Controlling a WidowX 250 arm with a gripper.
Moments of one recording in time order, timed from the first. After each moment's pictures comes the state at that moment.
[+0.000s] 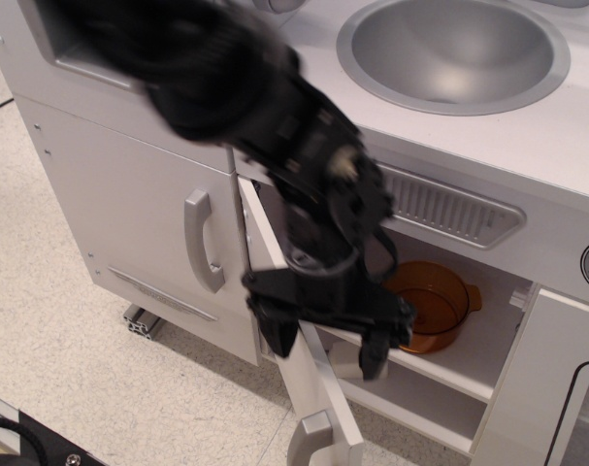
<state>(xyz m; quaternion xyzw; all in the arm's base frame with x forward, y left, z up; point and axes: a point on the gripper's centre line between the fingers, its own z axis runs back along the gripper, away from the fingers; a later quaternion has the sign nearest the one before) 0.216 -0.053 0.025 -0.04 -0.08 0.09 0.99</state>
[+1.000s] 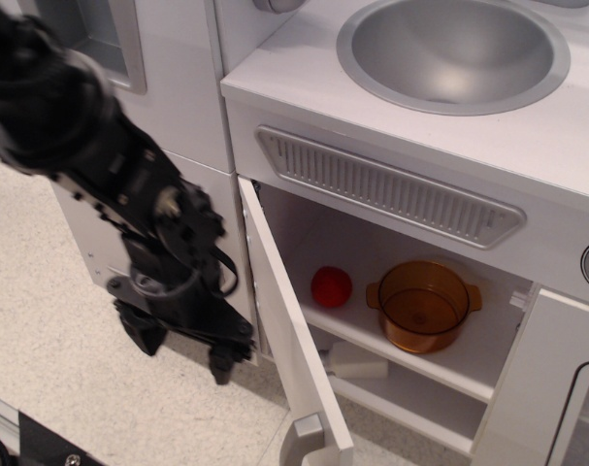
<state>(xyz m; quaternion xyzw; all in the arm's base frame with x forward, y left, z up) 0.191 0.031 -0.028 0.04 -0.07 0.06 0.99</state>
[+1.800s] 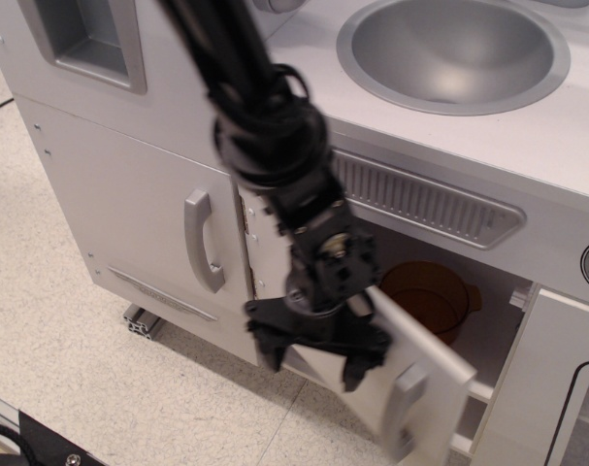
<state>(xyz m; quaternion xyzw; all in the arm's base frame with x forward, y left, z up) 0.246 -0.044 -0.062 0.02 -0.08 0.11 0.99</state>
